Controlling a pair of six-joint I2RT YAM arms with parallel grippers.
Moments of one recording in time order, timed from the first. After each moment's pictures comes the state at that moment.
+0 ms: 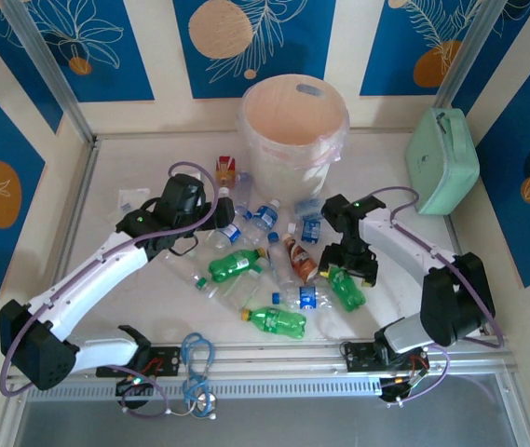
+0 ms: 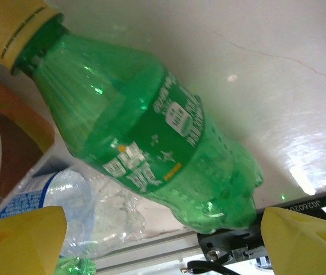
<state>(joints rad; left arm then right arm) -0.61 1.22 1.09 -0.63 -0.13 -0.61 0.45 1.45 1.03 -1.29 -0.04 0.77</state>
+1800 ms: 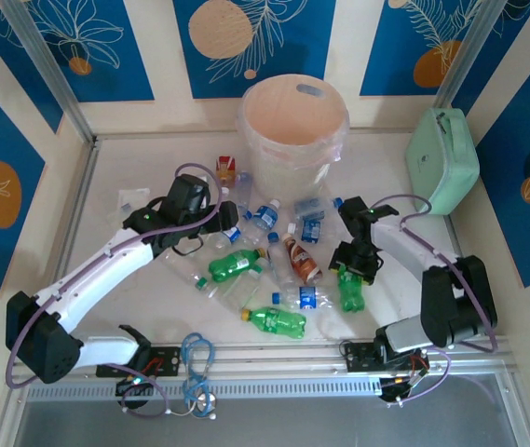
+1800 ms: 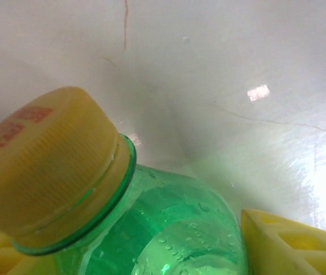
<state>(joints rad) -0.61 1.26 1.09 -0.62 -0.03 -0.65 0.30 1.39 0.89 -1.08 -0.07 0.71</state>
